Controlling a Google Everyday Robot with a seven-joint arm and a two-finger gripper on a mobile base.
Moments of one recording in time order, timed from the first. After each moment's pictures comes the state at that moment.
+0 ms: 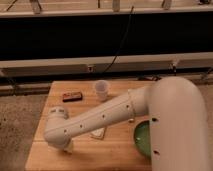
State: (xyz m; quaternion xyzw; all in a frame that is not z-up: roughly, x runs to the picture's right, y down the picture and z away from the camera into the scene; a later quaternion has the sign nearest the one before) arm -0.216 0.279 0.715 -0.20 -0.28 -0.53 0.77
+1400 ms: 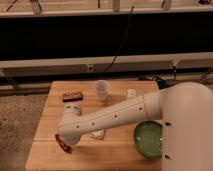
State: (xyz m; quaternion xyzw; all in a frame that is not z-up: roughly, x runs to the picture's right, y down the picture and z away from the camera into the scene) arm -0.180 0.280 0.734 -0.22 -0.27 -0.51 0.79
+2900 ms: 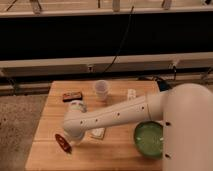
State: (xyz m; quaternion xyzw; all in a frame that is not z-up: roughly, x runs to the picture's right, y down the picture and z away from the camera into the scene) arm -0.157 0.272 0.751 -0.22 -0.28 -0.52 0.78
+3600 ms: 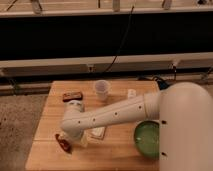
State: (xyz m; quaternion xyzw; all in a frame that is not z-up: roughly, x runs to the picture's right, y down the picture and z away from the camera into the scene) arm -0.169 0.279 0.755 -0.22 -0.28 -0.54 0.76
